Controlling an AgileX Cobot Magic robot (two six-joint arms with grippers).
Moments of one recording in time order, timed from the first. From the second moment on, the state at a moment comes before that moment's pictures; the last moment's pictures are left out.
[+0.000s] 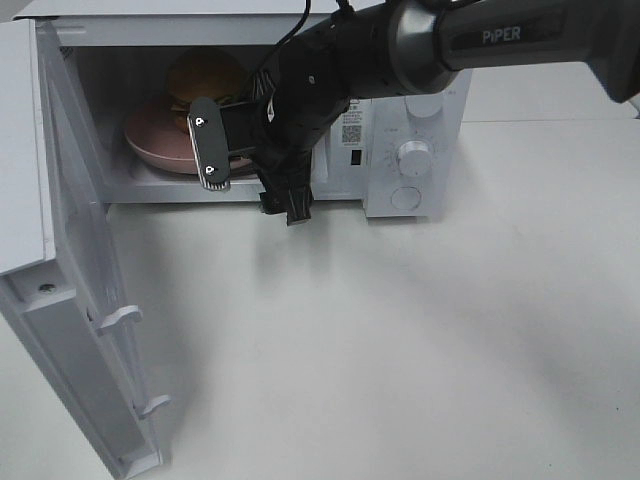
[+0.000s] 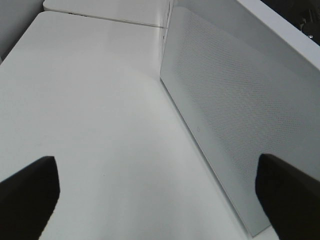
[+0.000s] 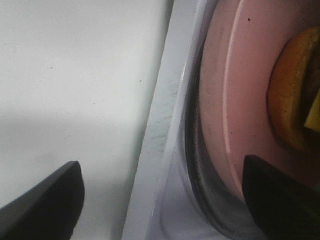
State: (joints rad) left arm 0.03 -0.01 -0.52 -0.09 1.07 -0.05; right arm 0.68 2.25 -1.71 -0.20 0.42 -1.13
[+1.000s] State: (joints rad) left arm 0.03 -0.01 -0.52 -0.09 1.07 -0.05; right arm 0.68 2.41 -1.94 -0.21 0.48 -1.05
